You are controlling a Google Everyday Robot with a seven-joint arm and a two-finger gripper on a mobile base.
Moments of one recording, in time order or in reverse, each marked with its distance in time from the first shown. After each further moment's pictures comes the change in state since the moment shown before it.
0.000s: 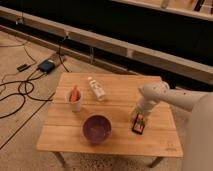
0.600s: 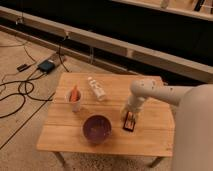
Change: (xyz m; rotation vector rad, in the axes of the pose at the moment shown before) arm 0.013 0.049 0.010 -0.003 0.032 -0.089
